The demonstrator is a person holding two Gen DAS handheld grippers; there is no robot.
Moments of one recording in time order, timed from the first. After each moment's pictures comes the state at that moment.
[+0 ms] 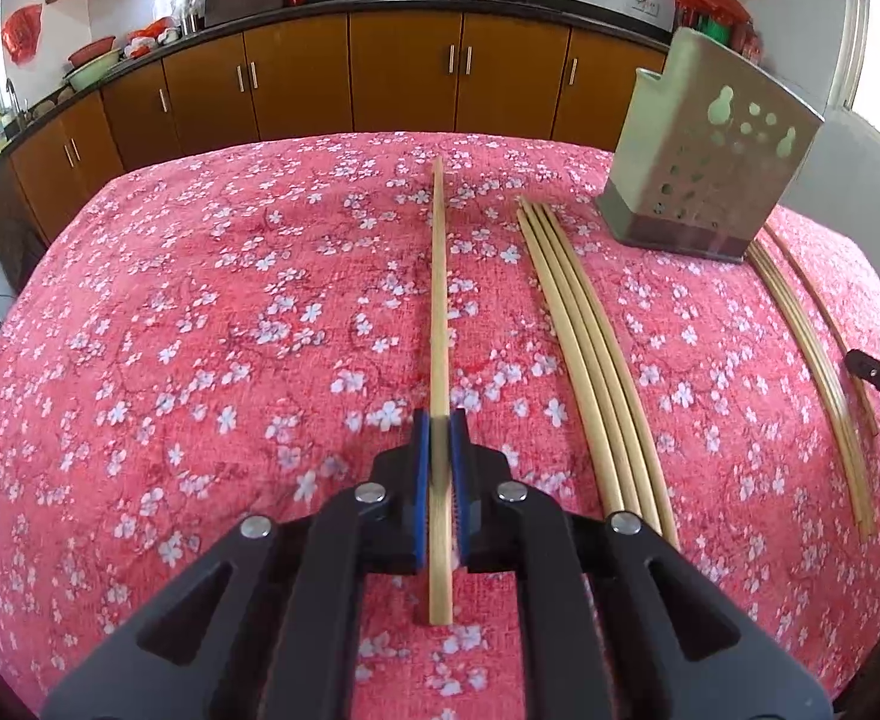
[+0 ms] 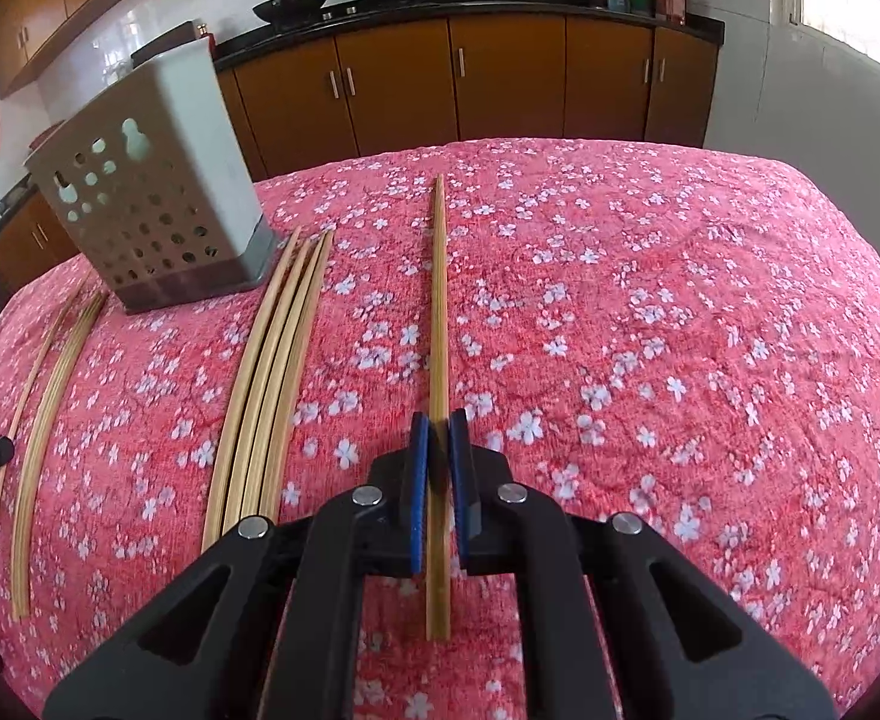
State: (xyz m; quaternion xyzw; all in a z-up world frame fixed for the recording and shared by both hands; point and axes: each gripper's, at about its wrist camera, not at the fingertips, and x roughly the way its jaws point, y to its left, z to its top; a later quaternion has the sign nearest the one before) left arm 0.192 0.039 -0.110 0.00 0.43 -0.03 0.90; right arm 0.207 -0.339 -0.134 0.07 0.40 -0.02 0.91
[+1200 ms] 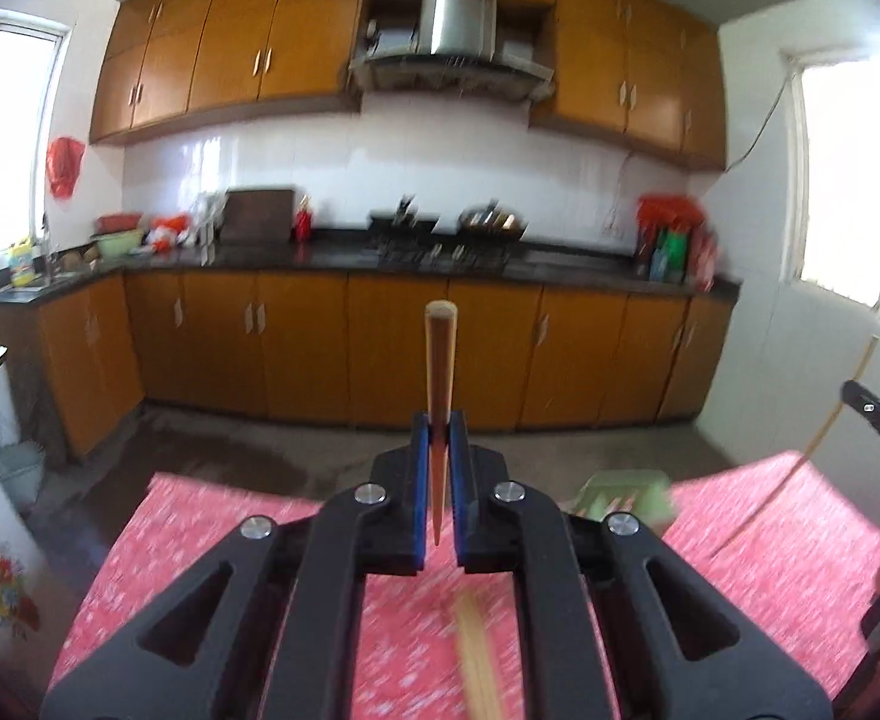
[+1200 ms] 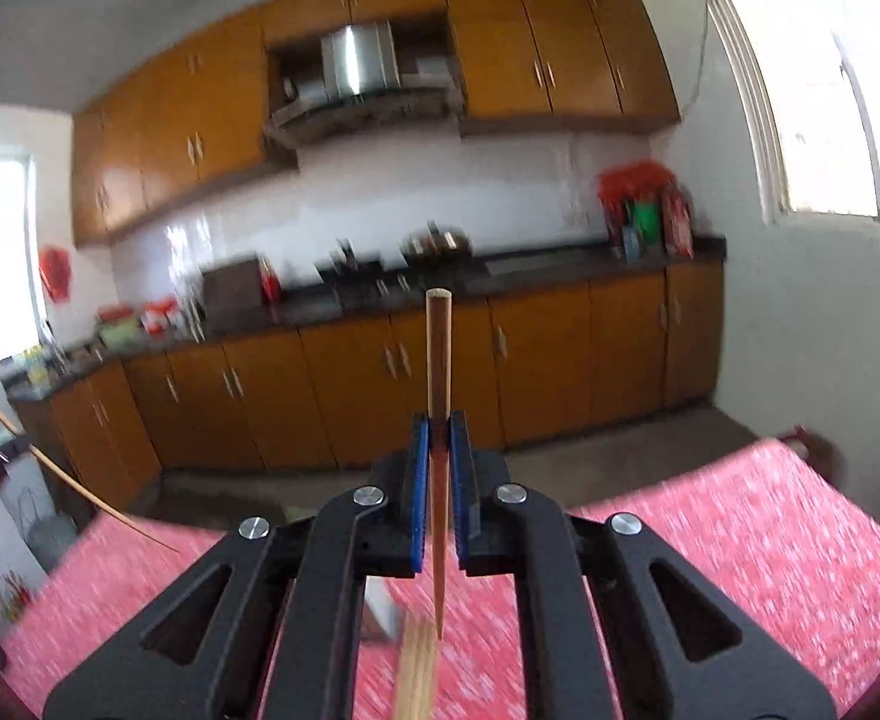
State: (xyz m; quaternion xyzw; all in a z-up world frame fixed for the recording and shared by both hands) left arm 0.174 0.027 0.148 -0.03 0.14 -0.06 0.99; right arm 0.165 -0.326 0.109 0.08 0.09 0.01 0.99
